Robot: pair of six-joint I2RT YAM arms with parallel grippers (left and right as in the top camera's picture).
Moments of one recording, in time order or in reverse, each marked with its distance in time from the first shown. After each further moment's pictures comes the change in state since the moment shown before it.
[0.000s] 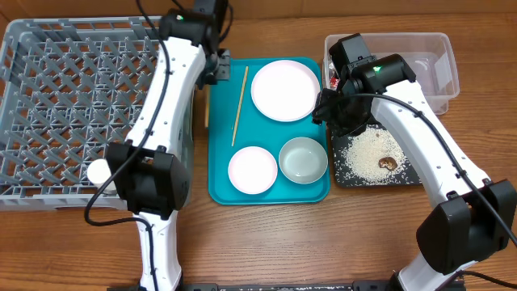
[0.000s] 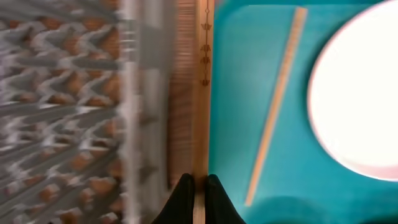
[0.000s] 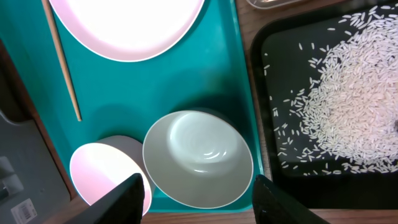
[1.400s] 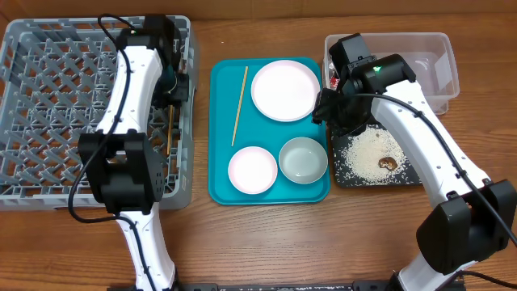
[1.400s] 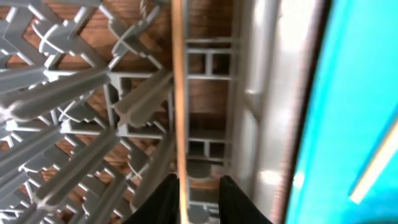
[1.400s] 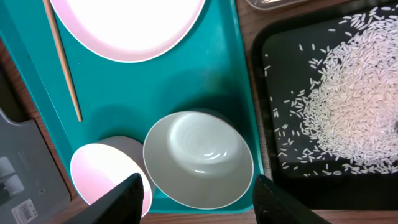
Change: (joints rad) left arm 0.198 0.000 -0.232 0.067 0.095 0.220; right arm 0.000 0.000 0.000 0.002 0.000 0.000
